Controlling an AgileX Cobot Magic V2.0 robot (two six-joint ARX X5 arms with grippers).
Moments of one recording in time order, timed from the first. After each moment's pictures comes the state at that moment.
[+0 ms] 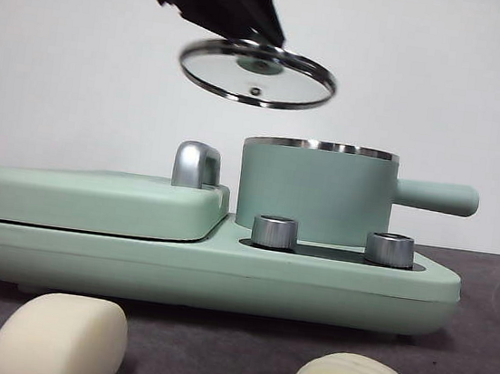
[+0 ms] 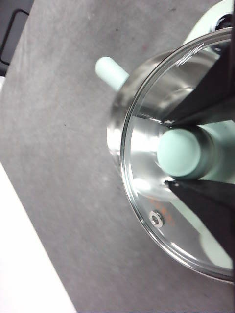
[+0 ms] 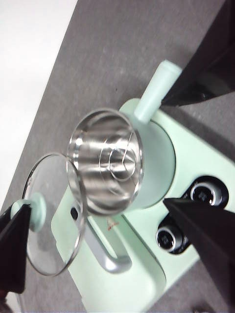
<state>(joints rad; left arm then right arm) -0.57 1.55 1.40 -0.33 0.26 0.14 0.22 0.67 0.80 -0.53 -0.39 -0.18</state>
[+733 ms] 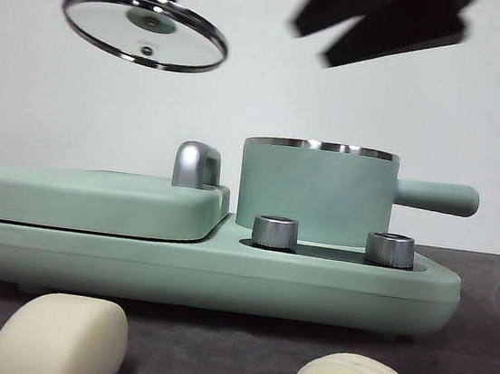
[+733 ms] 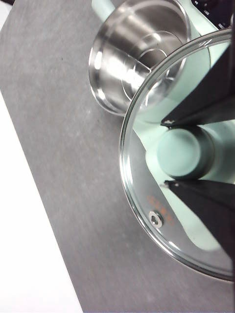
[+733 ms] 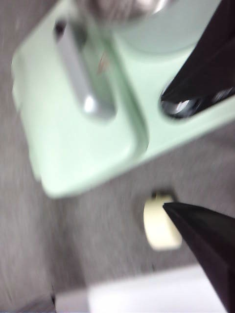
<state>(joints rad) -0.38 1.31 1.28 -0.45 0.21 0.11 0.84 1.02 0.80 -0.38 -0.25 -0.19</state>
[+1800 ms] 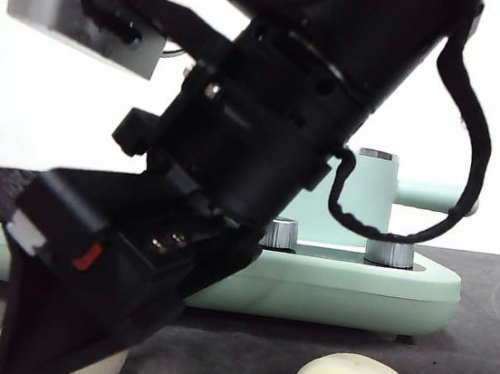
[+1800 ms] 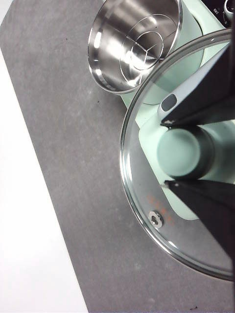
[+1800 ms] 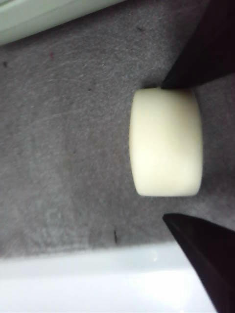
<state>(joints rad) -0.31 1.23 1.24 -0.48 0.21 0.12 1.15 1.61 0.80 -0.09 -0.13 -0.11</state>
